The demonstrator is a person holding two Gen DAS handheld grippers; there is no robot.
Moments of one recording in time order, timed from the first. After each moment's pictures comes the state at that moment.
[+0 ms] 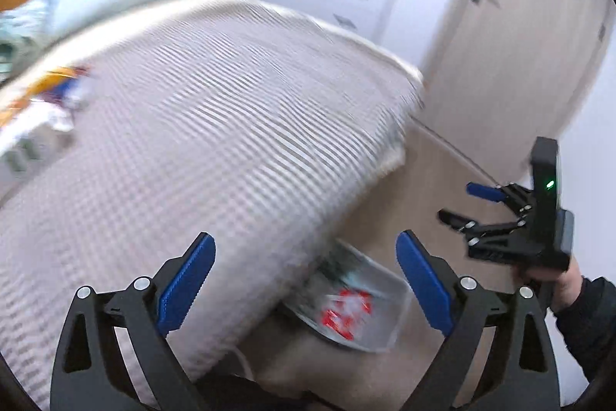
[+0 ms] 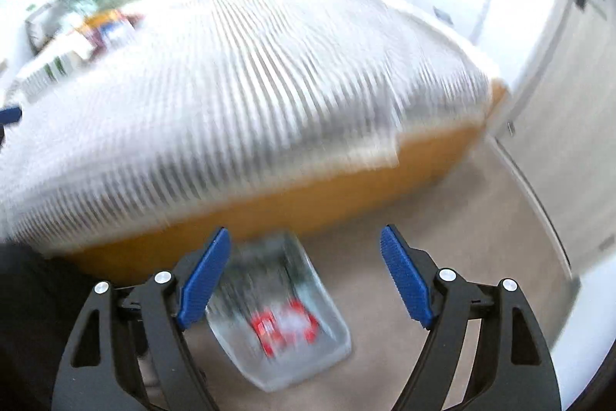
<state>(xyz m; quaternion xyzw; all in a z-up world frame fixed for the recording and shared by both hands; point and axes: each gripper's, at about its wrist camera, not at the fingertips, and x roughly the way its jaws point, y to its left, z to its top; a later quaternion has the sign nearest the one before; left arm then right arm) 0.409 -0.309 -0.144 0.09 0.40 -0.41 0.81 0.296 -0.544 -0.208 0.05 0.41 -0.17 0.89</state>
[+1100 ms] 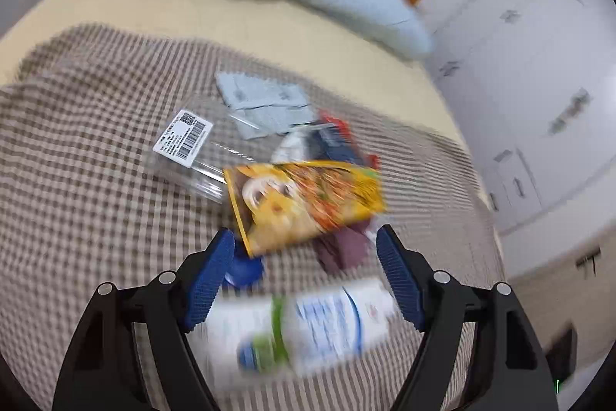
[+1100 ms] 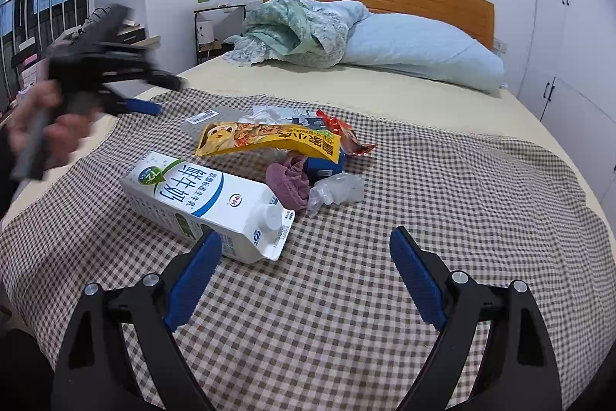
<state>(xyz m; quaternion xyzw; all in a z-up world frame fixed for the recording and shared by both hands) 0.863 -0.034 -0.112 -0.20 0.49 -0.15 0.83 0.657 -0.340 -0.121 -0.06 0.31 0.14 0.94</state>
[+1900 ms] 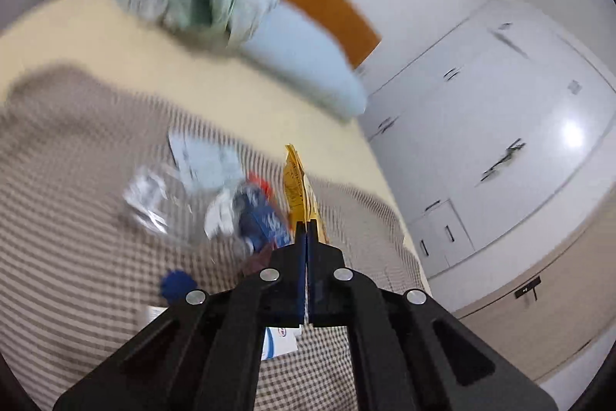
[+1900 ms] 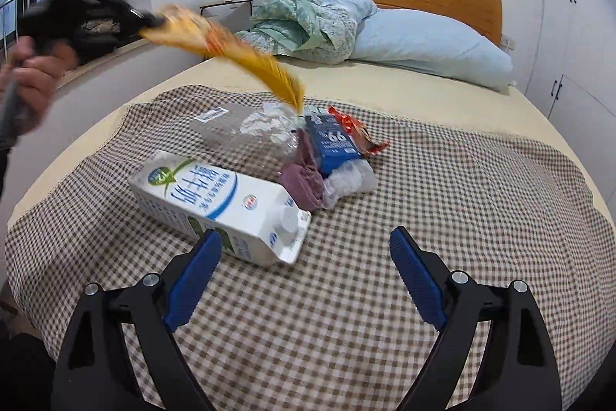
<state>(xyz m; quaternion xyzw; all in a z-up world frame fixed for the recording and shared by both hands) 0.776 0.013 -0.002 -0.29 0.34 -0.25 0.86 0.666 -0.318 -0.114 -0.06 0.32 0.15 0.93</state>
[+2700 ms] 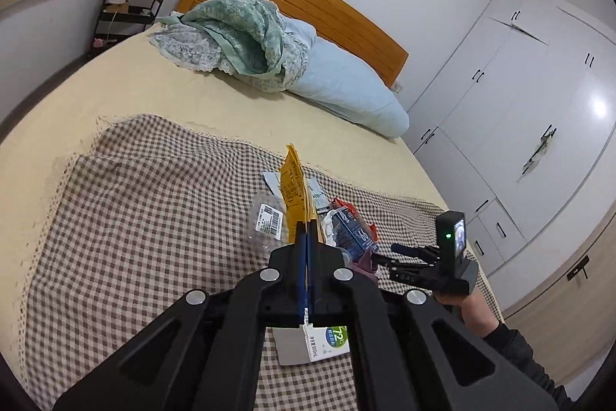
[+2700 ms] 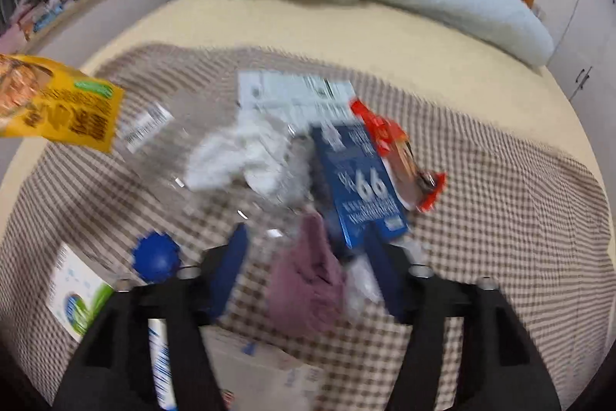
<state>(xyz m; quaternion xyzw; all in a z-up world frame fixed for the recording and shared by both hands) 0.750 0.119 -0.008 -0.22 0.32 -0.18 0.90 0.882 -0.239 -0.146 -0.10 0.47 0.12 0.87</state>
